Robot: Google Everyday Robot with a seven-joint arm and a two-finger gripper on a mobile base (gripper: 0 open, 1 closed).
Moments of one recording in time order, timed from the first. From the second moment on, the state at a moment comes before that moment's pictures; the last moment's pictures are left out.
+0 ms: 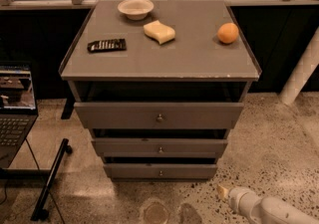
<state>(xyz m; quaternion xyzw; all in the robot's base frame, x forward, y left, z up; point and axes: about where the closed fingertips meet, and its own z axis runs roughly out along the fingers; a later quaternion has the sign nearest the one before) 0.463 -0.278 0.371 -0.03 0.92 0.13 0.37</state>
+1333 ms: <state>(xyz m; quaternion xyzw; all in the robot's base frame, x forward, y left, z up) 0.496 -0.283 0.297 -0.02 0.91 0.24 0.34</state>
